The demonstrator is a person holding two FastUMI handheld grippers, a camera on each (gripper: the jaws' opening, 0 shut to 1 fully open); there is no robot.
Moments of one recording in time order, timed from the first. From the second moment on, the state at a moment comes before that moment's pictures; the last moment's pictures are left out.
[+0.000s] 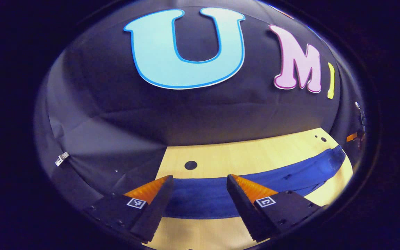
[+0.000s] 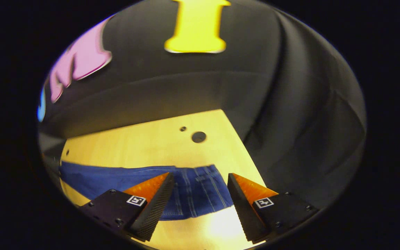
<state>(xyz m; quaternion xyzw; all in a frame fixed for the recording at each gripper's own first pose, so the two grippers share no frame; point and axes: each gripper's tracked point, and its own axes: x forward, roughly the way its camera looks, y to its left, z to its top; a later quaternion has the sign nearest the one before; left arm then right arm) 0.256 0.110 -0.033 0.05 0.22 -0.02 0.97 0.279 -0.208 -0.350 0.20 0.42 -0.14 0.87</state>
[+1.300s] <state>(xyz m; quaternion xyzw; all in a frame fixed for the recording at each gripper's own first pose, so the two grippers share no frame) 0.138 0.116 -0.043 0.03 0.23 -0.04 0.97 0.291 -0.153 -0.300 0.29 0.34 -0.14 0.88</state>
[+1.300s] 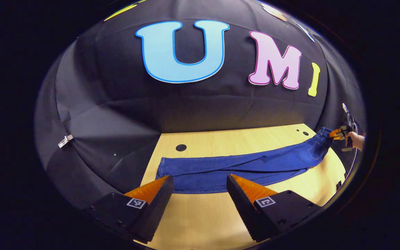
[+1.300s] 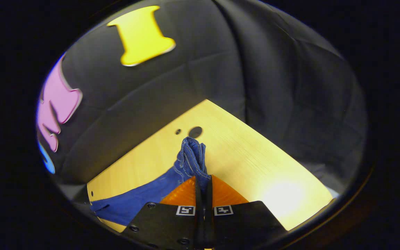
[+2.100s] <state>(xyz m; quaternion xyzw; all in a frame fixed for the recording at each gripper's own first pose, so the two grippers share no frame) 0.081 0.216 -0.082 -0.04 0.26 0.00 0.97 0.306 0.320 -0.212 0.08 0.34 0.19 0.92</state>
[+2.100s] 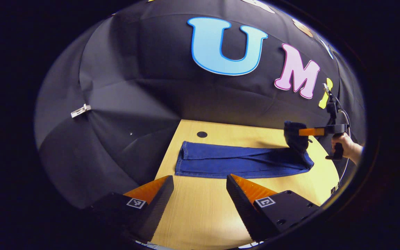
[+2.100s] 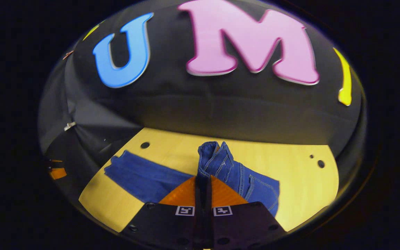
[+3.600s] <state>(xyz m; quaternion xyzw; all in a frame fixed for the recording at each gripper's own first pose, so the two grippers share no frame) 0.269 0.263 -0.254 -0.16 0.57 0.09 0.80 0.165 0.176 -0.207 0.18 0.37 0.16 0.90</state>
